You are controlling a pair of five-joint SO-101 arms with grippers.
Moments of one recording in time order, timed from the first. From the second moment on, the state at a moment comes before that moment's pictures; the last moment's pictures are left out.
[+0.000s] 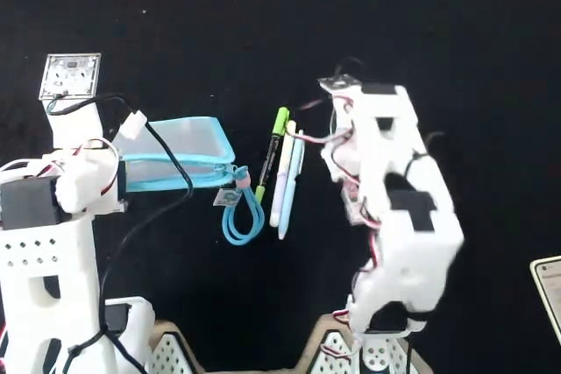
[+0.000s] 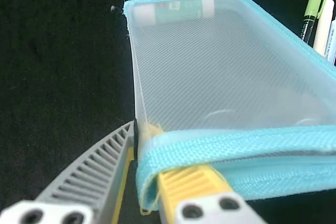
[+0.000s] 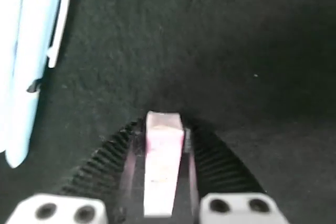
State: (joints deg) left arm -12.4 -46.9 22.1 91.3 -6.9; right arm 0.1 23.2 8.0 77.6 14.5
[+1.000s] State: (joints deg) left arm -12.4 -46.9 22.1 91.3 -6.9; right arm -5.5 -4.4 -1.8 98.0 14.5
